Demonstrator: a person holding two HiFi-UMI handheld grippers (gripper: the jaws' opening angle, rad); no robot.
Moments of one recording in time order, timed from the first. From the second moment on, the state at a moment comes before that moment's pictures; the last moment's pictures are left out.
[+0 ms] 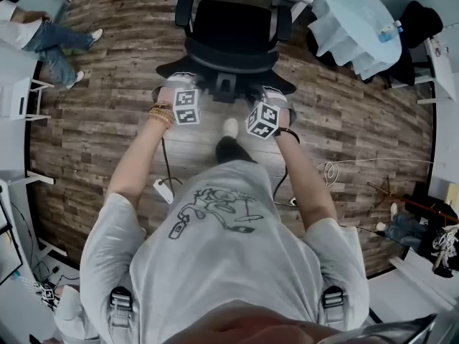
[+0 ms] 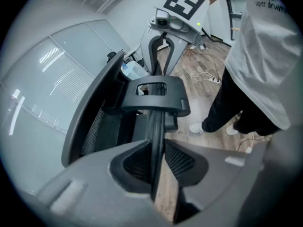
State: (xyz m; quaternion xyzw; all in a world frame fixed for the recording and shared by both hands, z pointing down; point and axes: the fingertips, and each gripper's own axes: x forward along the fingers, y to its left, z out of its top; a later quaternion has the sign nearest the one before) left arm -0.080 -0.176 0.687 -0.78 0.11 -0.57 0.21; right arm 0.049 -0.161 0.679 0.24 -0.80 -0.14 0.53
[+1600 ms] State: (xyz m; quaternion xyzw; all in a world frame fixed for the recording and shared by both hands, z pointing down) left arm -0.084 0.023 0.683 -0.78 0.10 -0.58 0.21; right arm 0.045 0.036 0.677 0.24 -0.80 -0.12 0.53
